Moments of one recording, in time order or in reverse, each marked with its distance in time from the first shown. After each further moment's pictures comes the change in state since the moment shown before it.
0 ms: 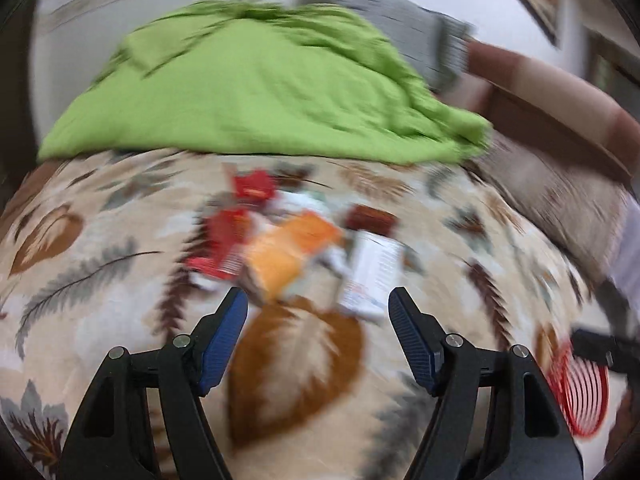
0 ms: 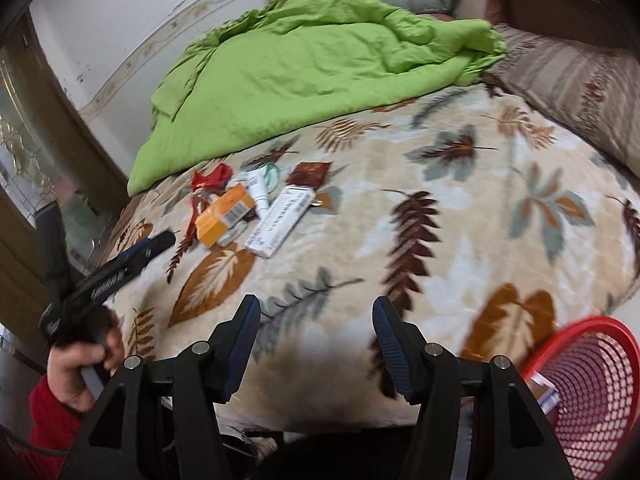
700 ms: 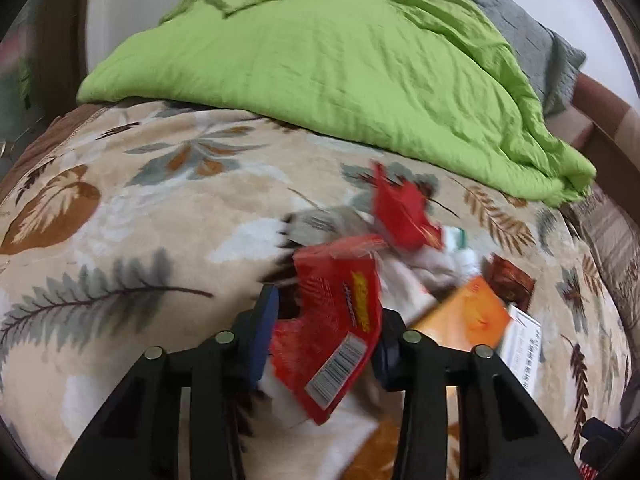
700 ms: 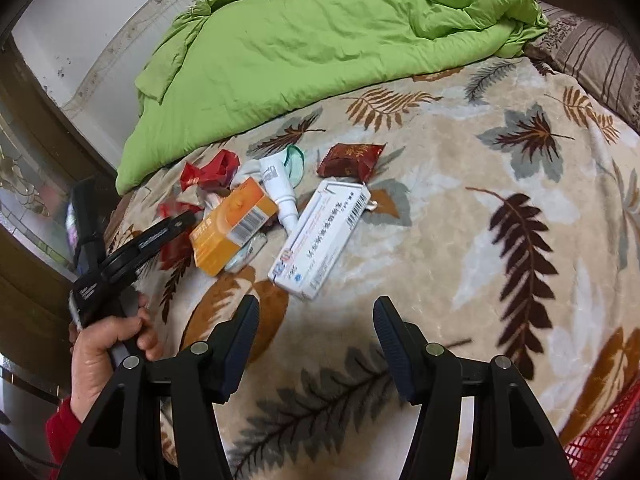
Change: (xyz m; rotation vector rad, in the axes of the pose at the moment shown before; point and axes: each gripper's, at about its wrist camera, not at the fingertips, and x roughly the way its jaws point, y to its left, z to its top) left arm 0.103 0.089 0.036 -0.192 0.056 0.176; right arm 0.114 0.045 0.041 0.048 0.077 0.009
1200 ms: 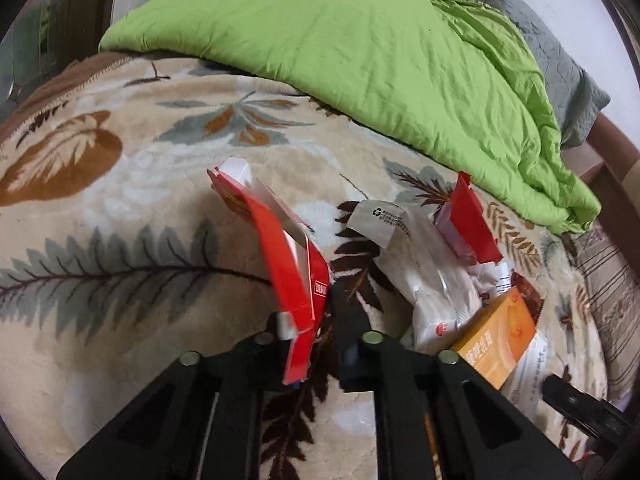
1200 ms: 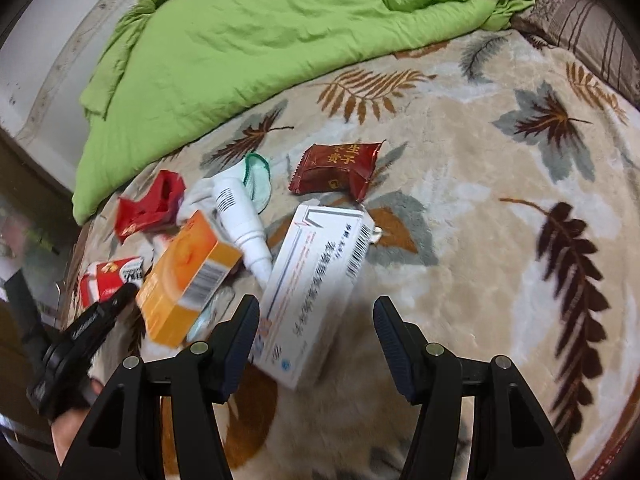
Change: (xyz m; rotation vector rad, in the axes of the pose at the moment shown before) left arm 0.014 0.045 -0.003 -0.137 0.056 -0.062; right arm 0.078 0.000 0.041 0.119 0.043 -0.095
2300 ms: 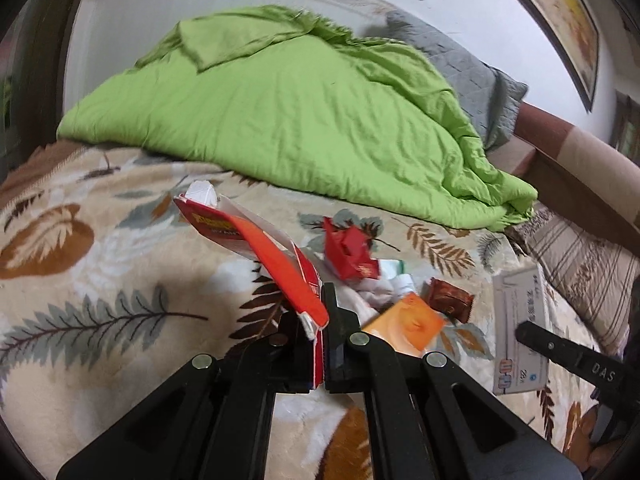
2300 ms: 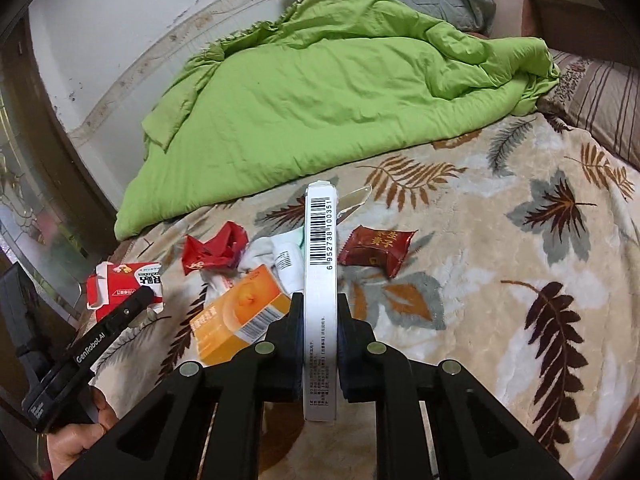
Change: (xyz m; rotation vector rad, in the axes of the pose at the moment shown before) left arm -0.066 -0.049 -0.015 0.214 -0.217 -0.142; right arm -0.054 0.018 -0.009 -0.152 -0.268 0.112
